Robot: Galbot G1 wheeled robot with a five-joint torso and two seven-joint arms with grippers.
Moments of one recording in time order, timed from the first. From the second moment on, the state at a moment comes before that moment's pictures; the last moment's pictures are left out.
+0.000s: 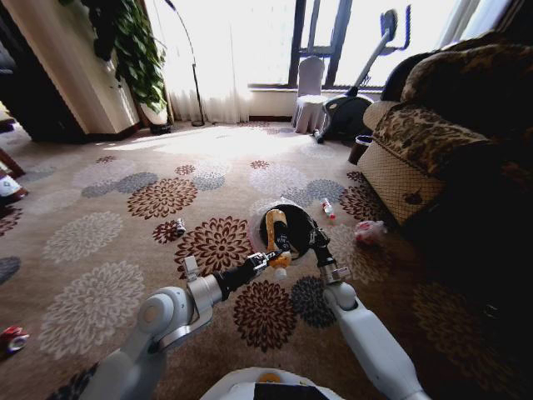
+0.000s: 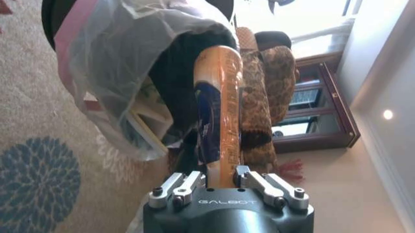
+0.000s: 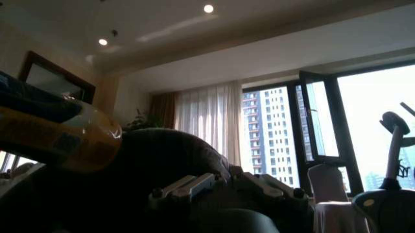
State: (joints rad) left arm 1.29 -1.16 -0.35 -2.30 -1.97 0.53 -0.50; right arm -1.00 1.20 0.14 1.52 0.37 0.64 -0.02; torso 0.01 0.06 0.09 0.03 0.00
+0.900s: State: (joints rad) left arm 1.19 -1.26 -0.32 -2.09 -1.88 0.58 -0.40; right arm -1.06 1.18 0.16 1.55 0.40 0.65 -0.02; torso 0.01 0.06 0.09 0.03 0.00
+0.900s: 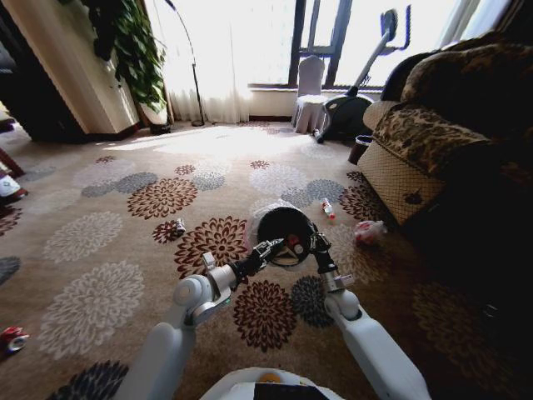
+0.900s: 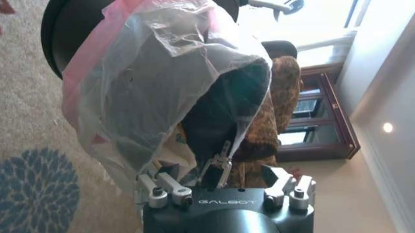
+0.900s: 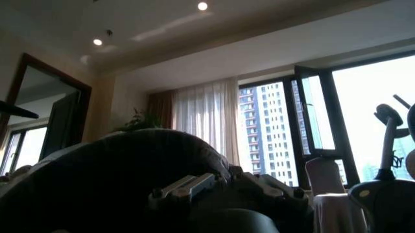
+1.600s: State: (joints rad) left arm 1.41 -1.25 -0.81 -1.93 -0.39 -0.04 -0.20; right arm -1.14 1.16 0.33 1.59 0.39 0.55 -0.02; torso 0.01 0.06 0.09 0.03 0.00
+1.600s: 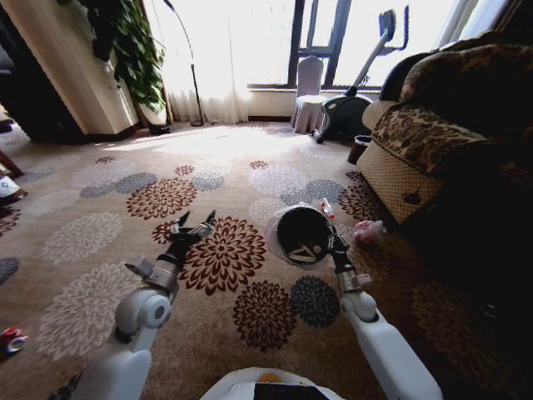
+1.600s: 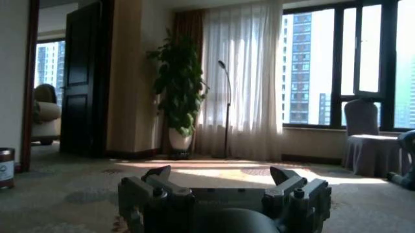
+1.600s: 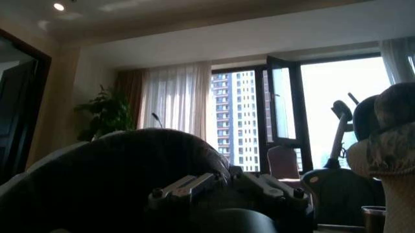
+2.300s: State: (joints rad) left arm 1.37 -1.26 -1.14 -1.28 -0.59 0.05 -0.41; right arm -1.25 1.16 0.42 1.65 0.39 0.56 -0.02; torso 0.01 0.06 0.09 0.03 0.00
